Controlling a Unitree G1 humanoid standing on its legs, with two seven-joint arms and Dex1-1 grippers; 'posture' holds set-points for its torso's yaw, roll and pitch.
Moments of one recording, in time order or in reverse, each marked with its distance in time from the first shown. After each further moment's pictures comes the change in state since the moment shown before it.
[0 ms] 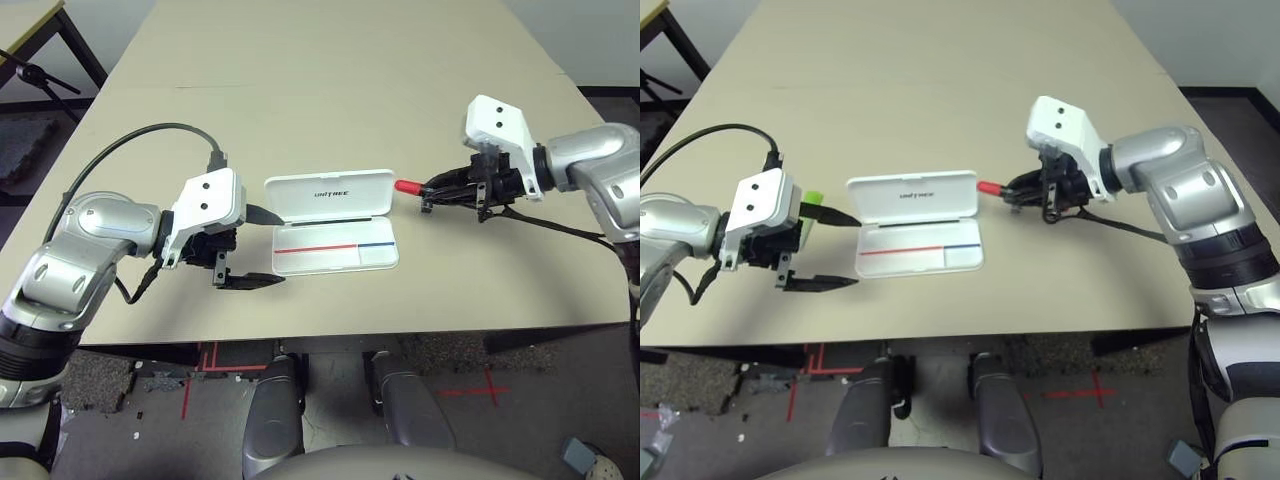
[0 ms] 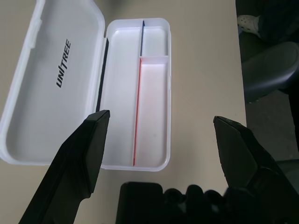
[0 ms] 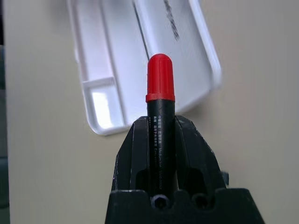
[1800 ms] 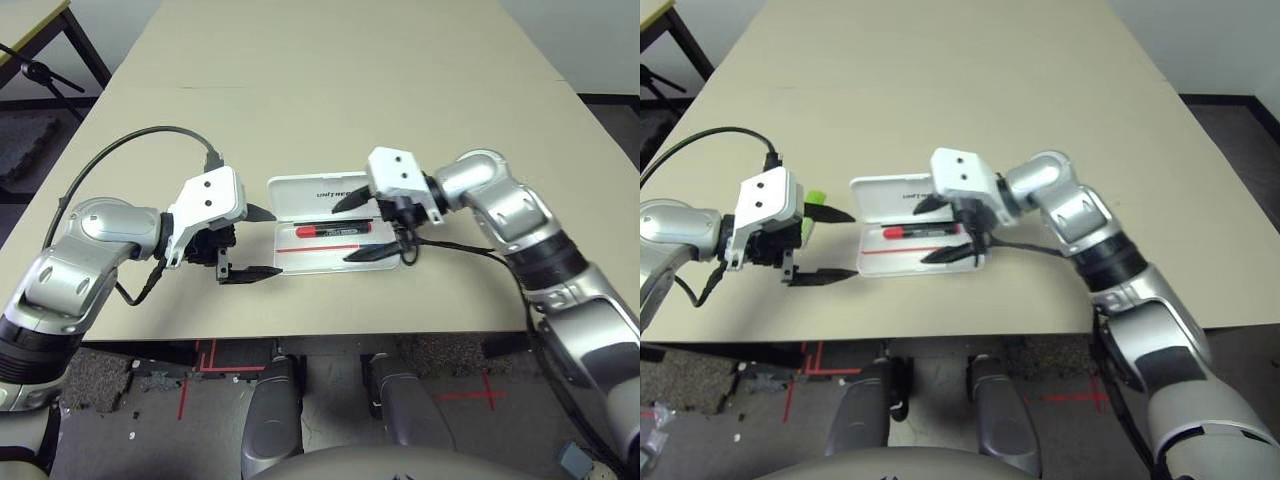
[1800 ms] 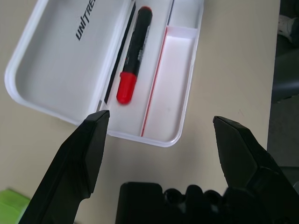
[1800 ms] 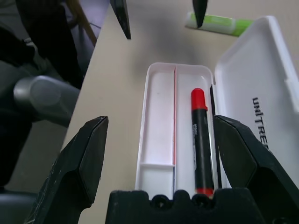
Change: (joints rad) left arm 0.074 0.005 0.008 -0.003 0.035 0.084 0.131; right arm 0.099 0.199 -0.042 0.001 0.086 -0.095 0.086
